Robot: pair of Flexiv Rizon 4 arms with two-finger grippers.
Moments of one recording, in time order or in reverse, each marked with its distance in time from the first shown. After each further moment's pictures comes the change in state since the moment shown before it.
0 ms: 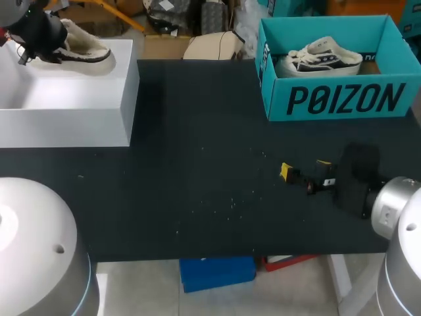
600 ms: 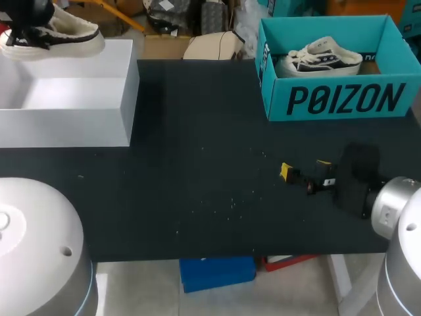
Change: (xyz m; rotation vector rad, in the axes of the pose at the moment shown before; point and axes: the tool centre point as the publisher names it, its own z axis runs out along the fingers) left arm -0.004 0.012 -0.035 0.024 0.079 -0.130; right arm 0.000 0.000 0.000 0.000 0.000 0.000
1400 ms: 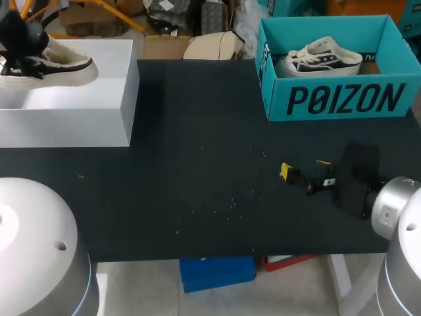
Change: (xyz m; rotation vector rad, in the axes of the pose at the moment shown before) left arm 0.063 0.016 0.037 -0.006 0.080 -0.046; right arm 0.000 0.000 0.000 0.000 0.000 0.000
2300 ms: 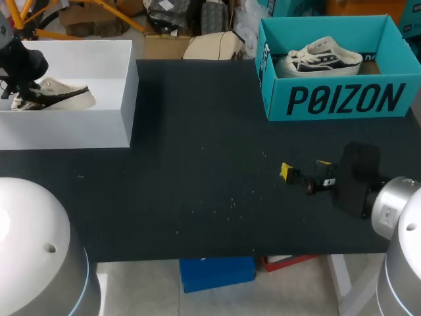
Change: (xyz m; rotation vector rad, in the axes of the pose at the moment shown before) left arm 0.027 0.027 0.068 0.027 0.108 0.017; right arm 0.000 0.000 0.000 0.000 0.000 0.000
